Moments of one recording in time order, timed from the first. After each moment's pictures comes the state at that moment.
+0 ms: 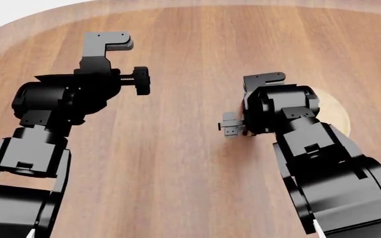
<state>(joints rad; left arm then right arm) -1.36 -0.19 0.36 -0.85 -0.55 -0.83 -0.12 1.47 0.00 -0.46 1.31 0.46 0.98 0.20</state>
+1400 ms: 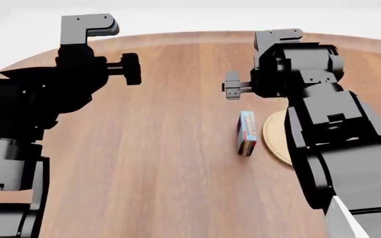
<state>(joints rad) -1.28 -0.29 0.28 -0.44 -0.68 -1.03 -0.25 1.64 0.00 -0.25 1.31 0.27 0.98 0.16</state>
